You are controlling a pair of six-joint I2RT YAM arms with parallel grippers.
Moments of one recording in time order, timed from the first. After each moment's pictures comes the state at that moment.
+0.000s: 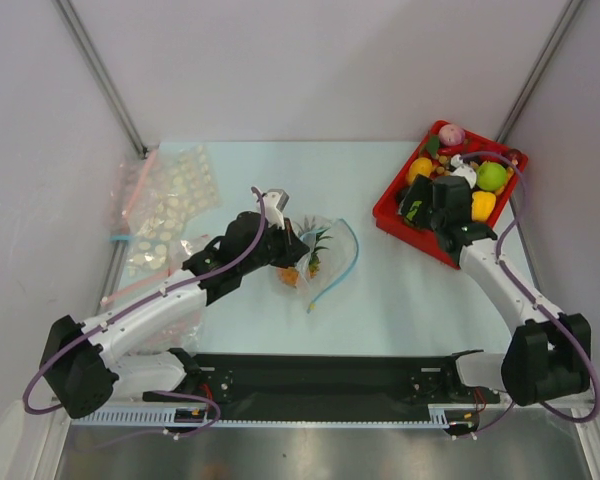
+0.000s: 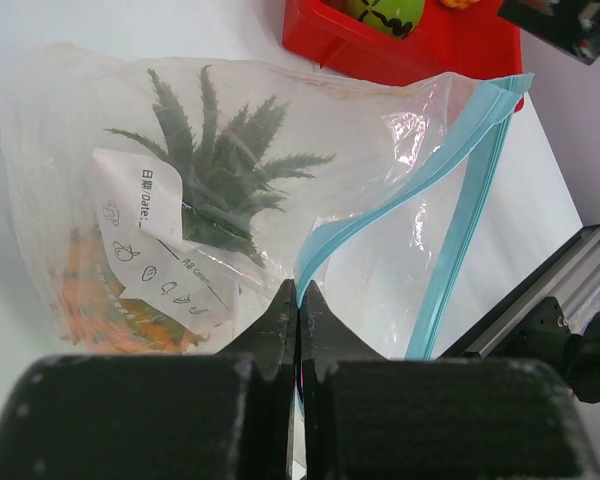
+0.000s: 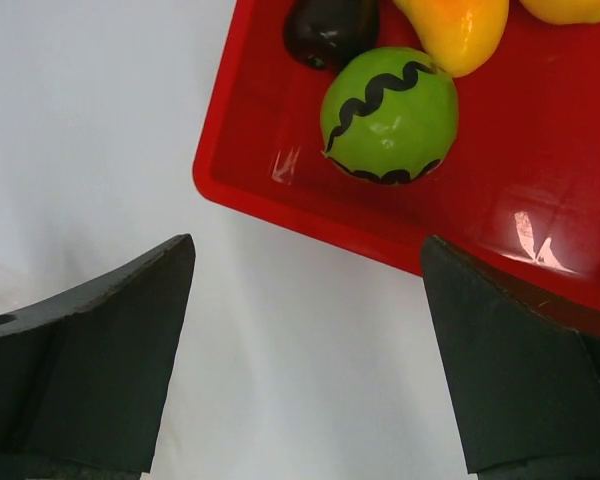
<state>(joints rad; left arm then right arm) -0.77 1.17 0.87 -0.14 0.01 -0.55 0.22 1.26 0.96 -0.25 0.21 0.52</state>
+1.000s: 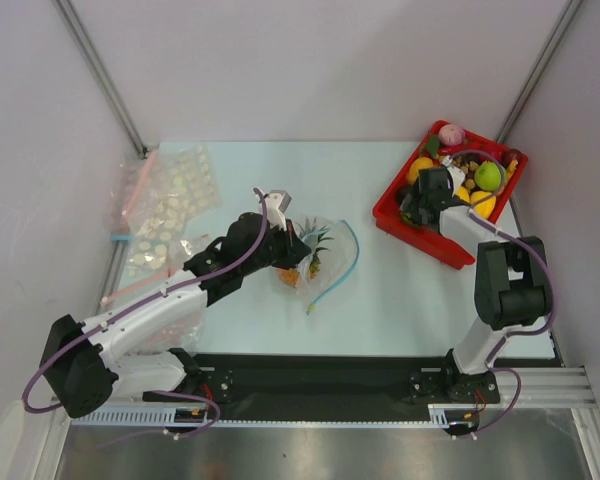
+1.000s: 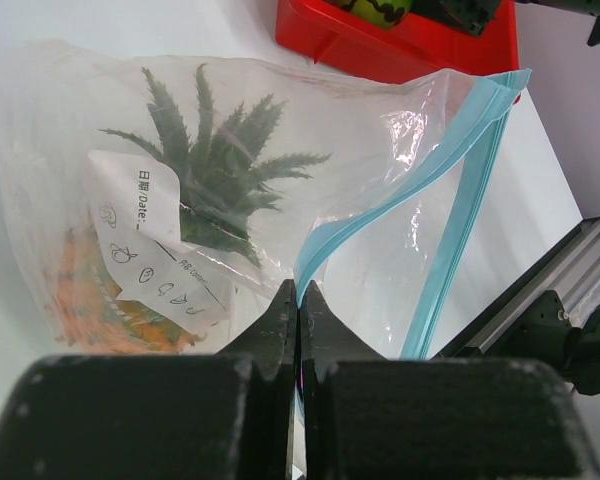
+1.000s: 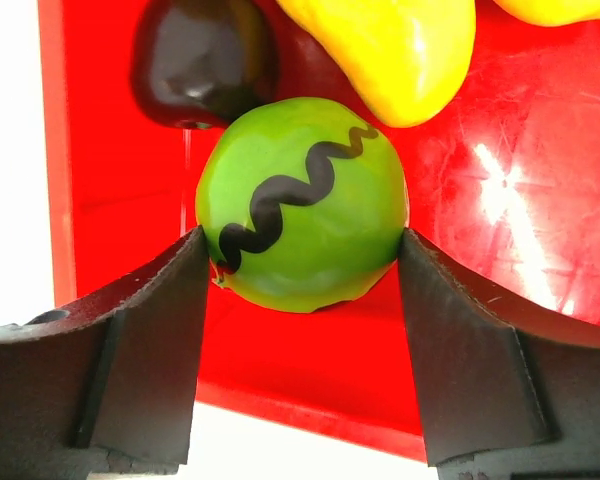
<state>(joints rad) -0.78 1.18 0.87 -0.14 0.01 -0.54 0.14 1.72 1.12 -0.18 0.29 0.58</state>
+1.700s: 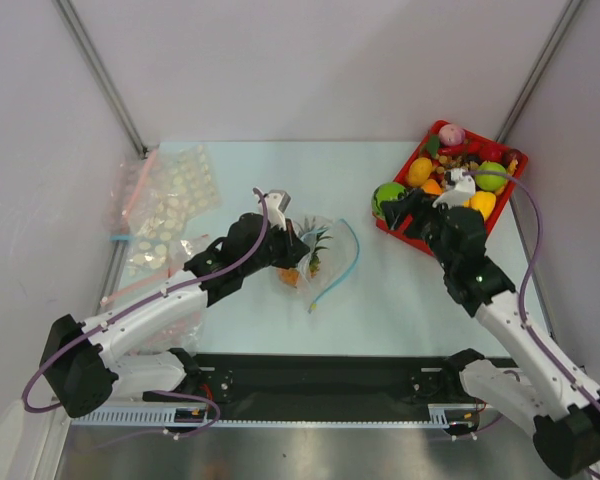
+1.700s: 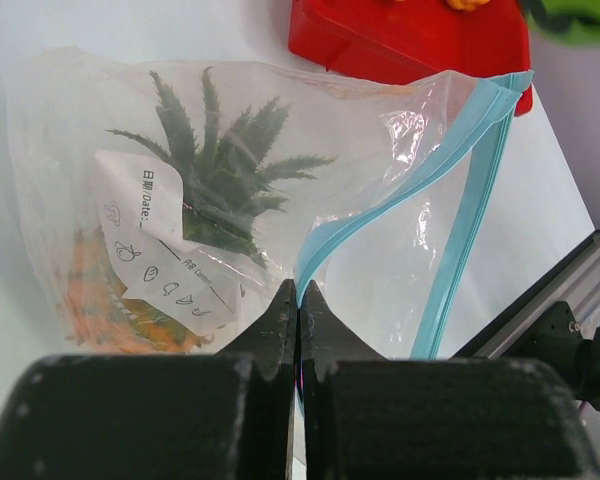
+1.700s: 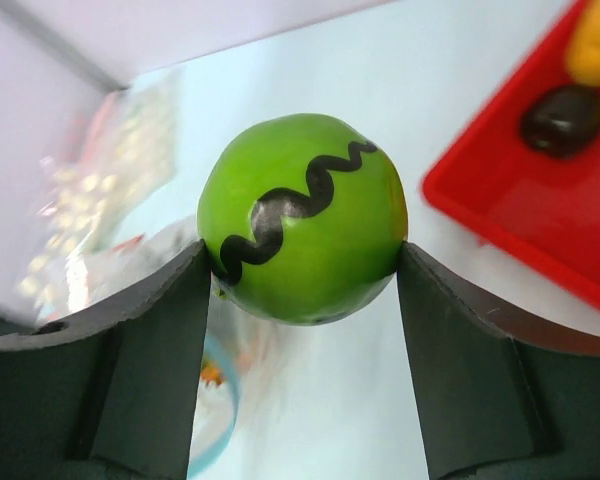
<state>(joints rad) -0.79 1.18 0.87 -0.14 -0.02 -0.54 0.40 0.93 0.84 -0.08 0.13 0.50</state>
